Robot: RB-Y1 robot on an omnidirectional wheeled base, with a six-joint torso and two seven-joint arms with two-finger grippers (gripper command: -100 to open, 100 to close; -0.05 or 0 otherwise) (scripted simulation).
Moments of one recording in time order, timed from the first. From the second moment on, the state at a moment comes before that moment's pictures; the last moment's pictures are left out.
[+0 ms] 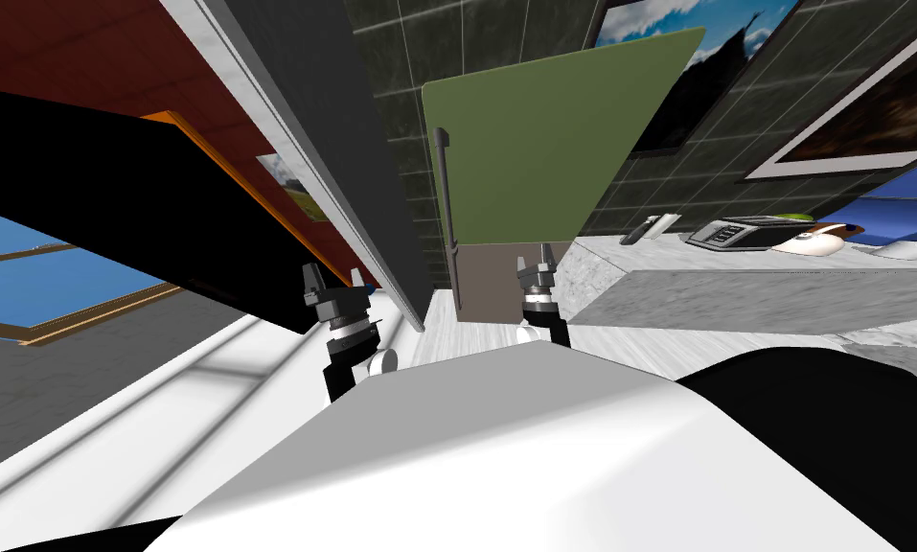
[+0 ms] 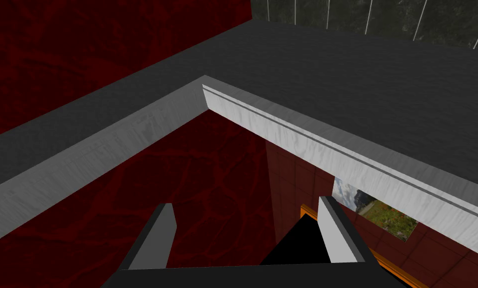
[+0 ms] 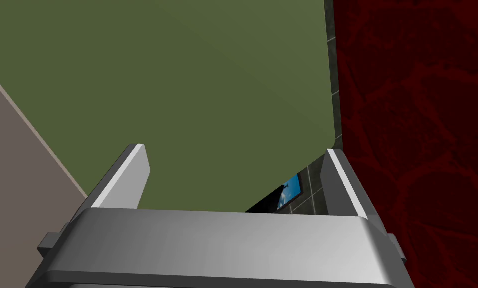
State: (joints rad) left arm 0.46 -0.05 -0.04 -2.31 0.06 -0.48 0.12; right arm 0.48 0.04 0.03 -2.22 -0.10 -0.45 -0.10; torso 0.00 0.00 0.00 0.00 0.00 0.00
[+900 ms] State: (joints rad) left arm 0.46 -0.05 -0.04 -2.31 0.06 -0.48 0.12; right arm 0.48 0.04 0.03 -2.22 -0.10 -0.45 -0.10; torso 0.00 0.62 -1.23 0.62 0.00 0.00
